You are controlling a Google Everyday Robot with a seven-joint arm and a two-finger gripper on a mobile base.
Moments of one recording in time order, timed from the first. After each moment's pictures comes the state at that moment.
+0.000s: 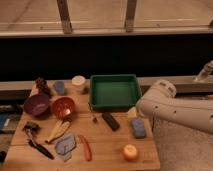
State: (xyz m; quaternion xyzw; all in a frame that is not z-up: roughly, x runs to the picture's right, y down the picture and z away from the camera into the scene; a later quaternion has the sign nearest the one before) arm 0.180 0.122 0.699 -0.11 0.13 0.64 0.75
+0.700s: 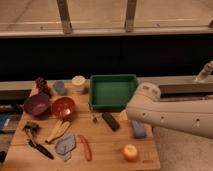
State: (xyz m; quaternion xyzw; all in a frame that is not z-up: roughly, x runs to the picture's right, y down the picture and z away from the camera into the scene) arm 0.119 0.126 0.696 -0.10 0.12 0.60 0.79
